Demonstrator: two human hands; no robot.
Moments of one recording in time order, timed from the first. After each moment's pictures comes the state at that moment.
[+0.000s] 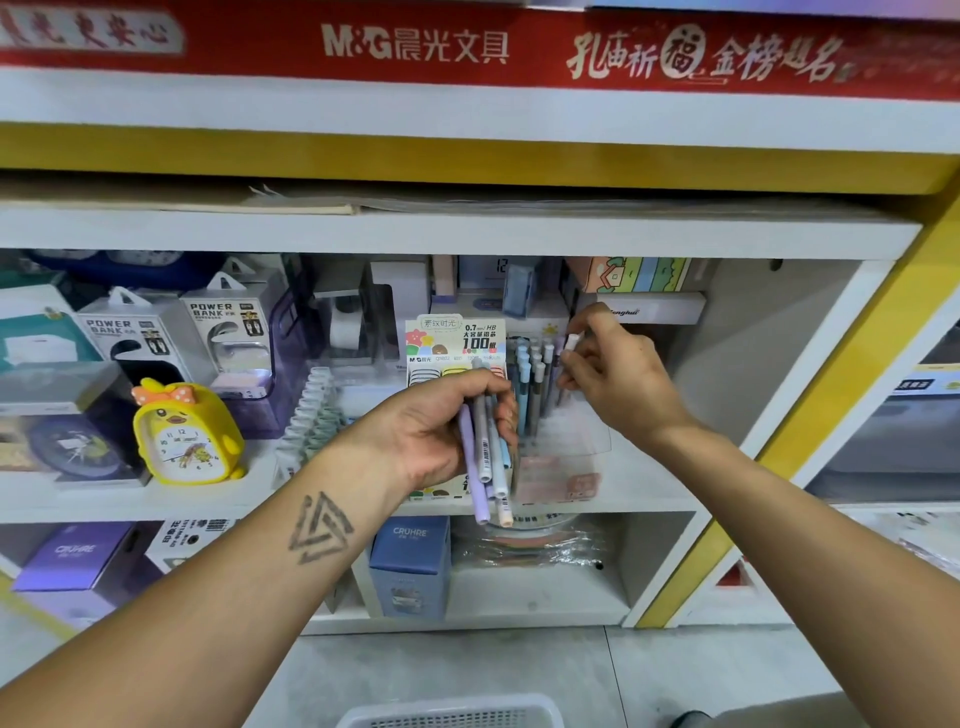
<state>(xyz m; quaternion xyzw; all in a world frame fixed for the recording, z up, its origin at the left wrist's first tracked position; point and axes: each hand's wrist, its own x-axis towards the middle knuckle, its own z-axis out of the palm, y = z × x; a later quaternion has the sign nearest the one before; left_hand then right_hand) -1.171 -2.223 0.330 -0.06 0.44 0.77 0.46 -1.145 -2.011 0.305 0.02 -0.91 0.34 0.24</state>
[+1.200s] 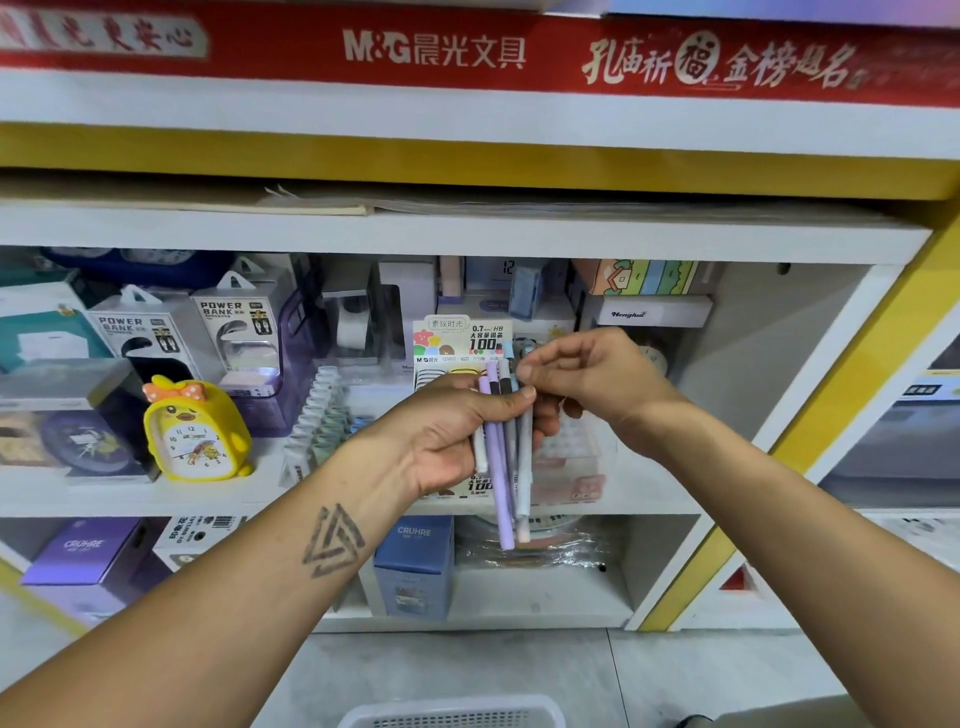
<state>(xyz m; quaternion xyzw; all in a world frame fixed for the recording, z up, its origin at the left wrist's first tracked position) -1.156 -2.224 0.331 0.07 0.52 0.77 0.37 -1.136 -2.044 0.331 0.00 -0.80 0.60 0.05</state>
